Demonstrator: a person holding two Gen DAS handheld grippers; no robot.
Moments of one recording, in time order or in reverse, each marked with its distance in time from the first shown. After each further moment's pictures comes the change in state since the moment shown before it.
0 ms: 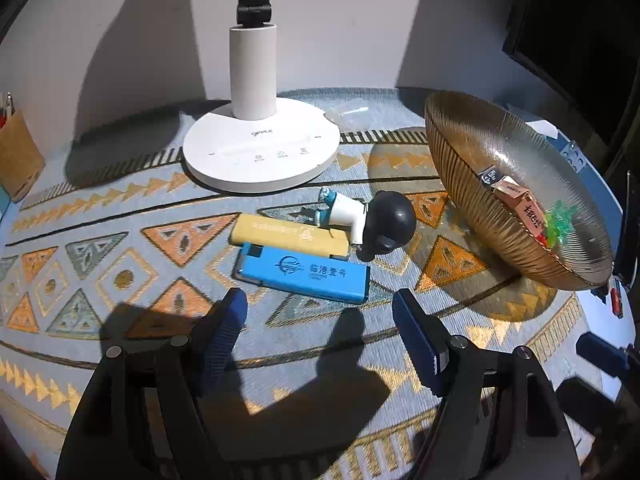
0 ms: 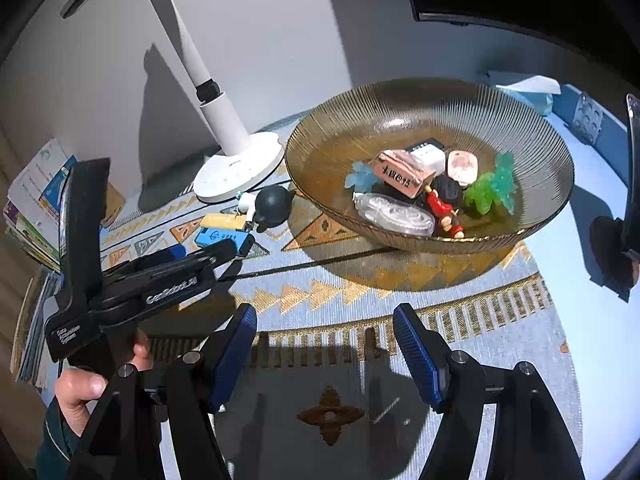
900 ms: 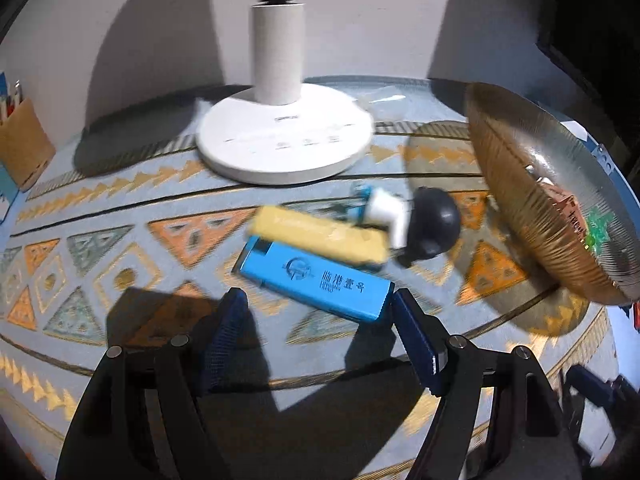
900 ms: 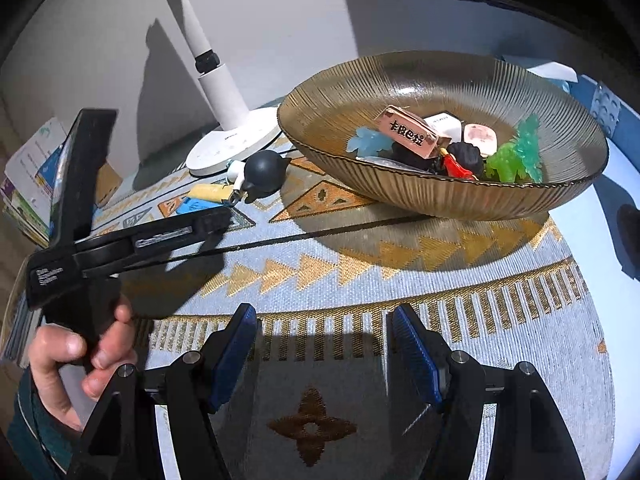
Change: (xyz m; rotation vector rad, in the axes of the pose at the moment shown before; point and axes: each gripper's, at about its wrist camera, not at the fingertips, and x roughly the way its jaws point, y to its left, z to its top) left arm 0.020 0.018 0.001 -0.034 0.025 0.078; right arm 0.040 -0.006 -0.018 -0.050 0.007 0.010
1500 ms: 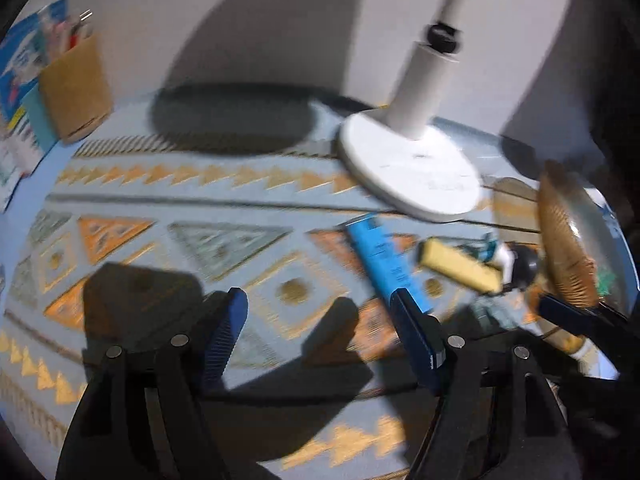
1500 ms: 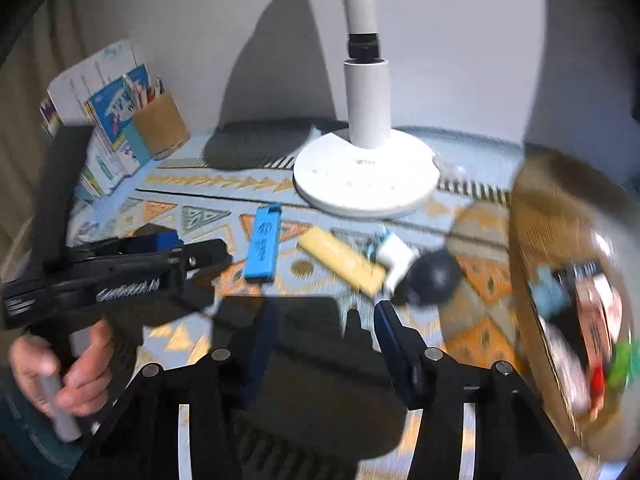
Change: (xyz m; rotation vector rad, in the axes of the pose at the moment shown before) left arm -0.025 0.103 0.023 -0.150 -0.005 -0.038; right arm 0.070 0.114 0.080 -0.374 0.036 0.122
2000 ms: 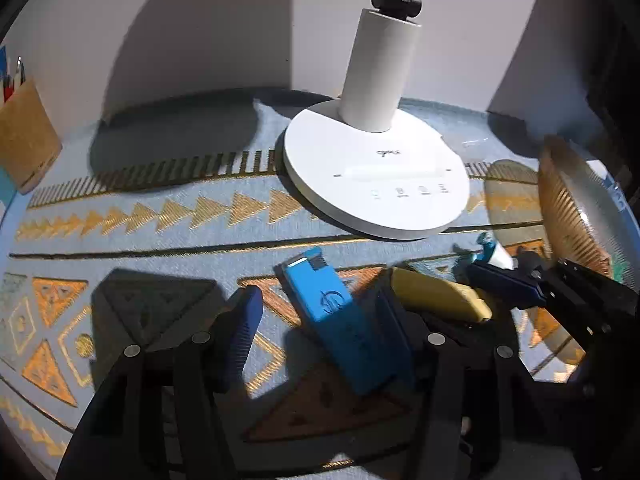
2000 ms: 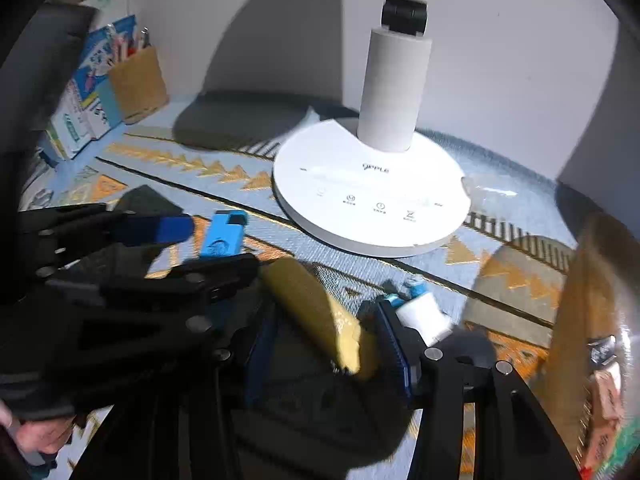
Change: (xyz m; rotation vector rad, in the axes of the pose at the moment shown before) left arm 0.036 -0.030 0.026 0.100 0.028 0.011; right arm 0.063 0.000 0.024 -0.123 0.063 -0.067
